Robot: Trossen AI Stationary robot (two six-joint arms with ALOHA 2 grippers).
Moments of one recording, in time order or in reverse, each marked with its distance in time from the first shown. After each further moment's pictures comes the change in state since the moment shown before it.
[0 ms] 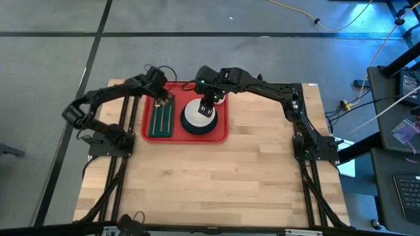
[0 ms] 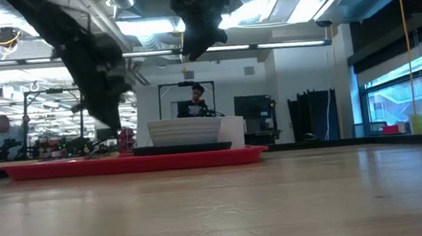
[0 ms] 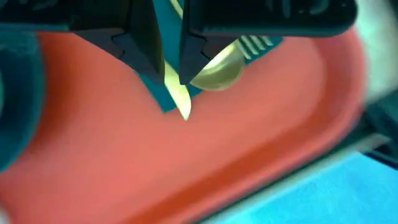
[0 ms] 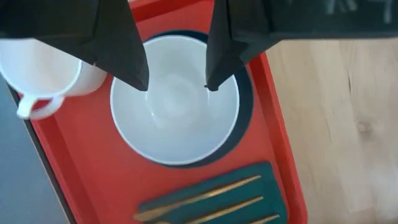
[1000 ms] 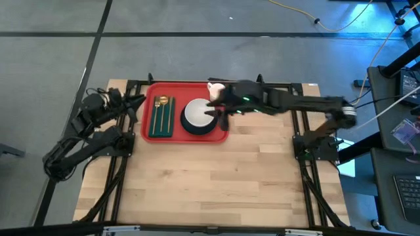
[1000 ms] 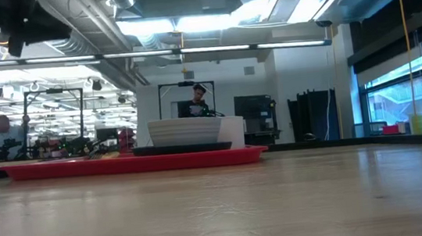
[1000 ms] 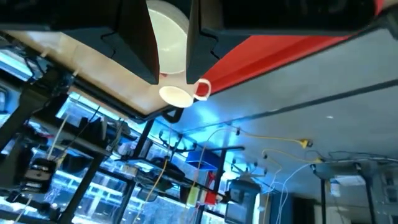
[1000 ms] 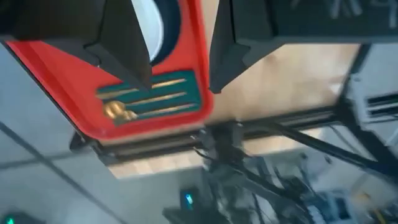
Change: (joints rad) left arm -0.167 -1.219 -0.214 -0.114 0.058 -0.156; right arm 0.165 -0.597 -0.825 0.814 0.021 0.076
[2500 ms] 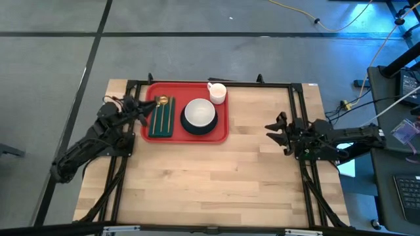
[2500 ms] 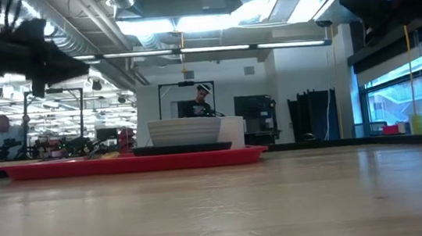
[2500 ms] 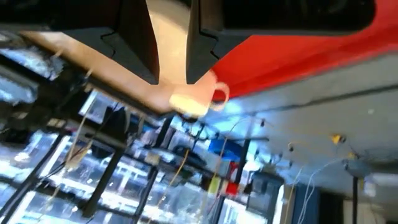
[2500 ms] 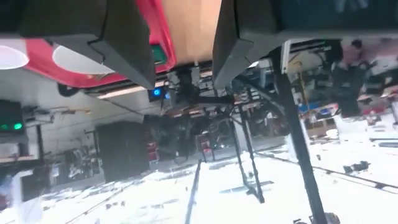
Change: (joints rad) left arm 0.000 -0.147 -0.401 0.369 0.081 -0.066; right arm 0.170 -1.423 -1.523 0.794 0.087 0.088
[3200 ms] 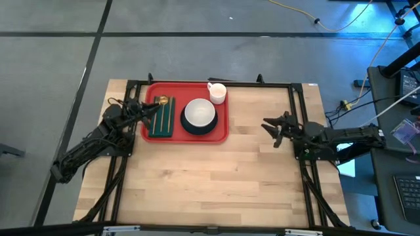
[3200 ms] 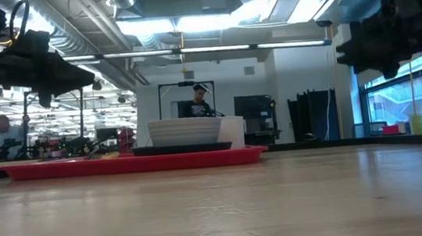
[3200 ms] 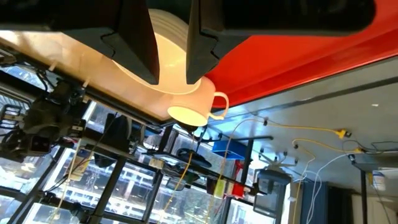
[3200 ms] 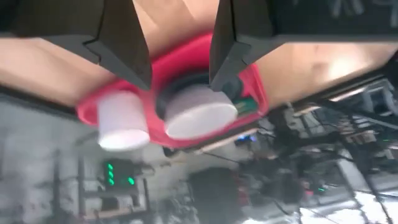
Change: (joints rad) left arm 0.000 -0.004 -0.133 0.126 0.028 0.047; right arm 0.000 -0.008 0.000 -0.294 0.371 0.069
